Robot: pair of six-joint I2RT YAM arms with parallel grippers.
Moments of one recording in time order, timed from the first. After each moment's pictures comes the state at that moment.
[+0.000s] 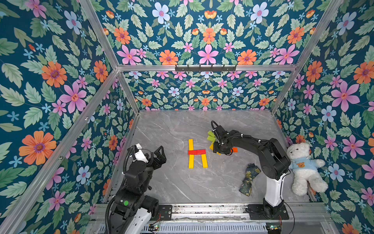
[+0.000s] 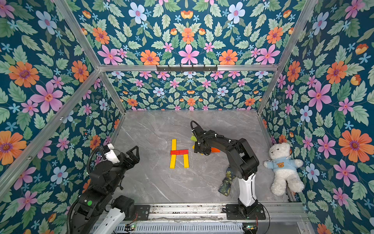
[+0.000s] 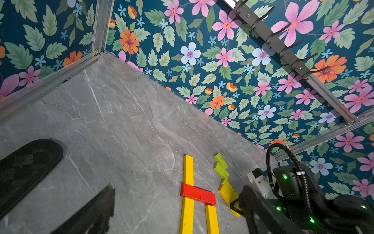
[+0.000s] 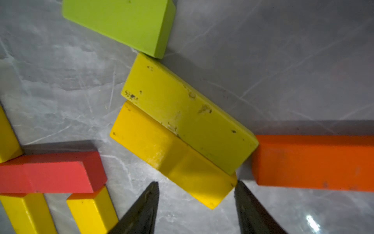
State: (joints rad) left arm -0.40 0.34 0.64 -0.57 -0.28 -0.66; right arm 0.58 1.97 1.37 -0.70 0.01 0.66
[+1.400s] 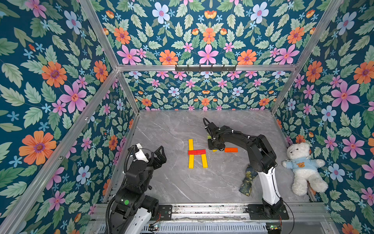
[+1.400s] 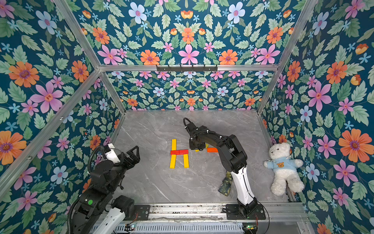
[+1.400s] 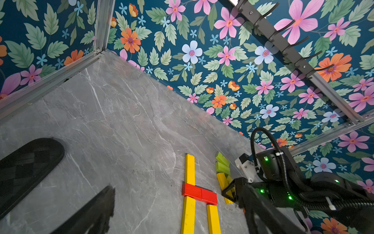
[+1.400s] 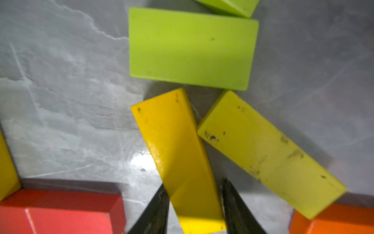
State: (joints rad) left arm -0.40 0.35 0.64 -0.57 -0.28 -0.66; right arm 0.61 2.15 1.62 -0.80 0.07 0.56
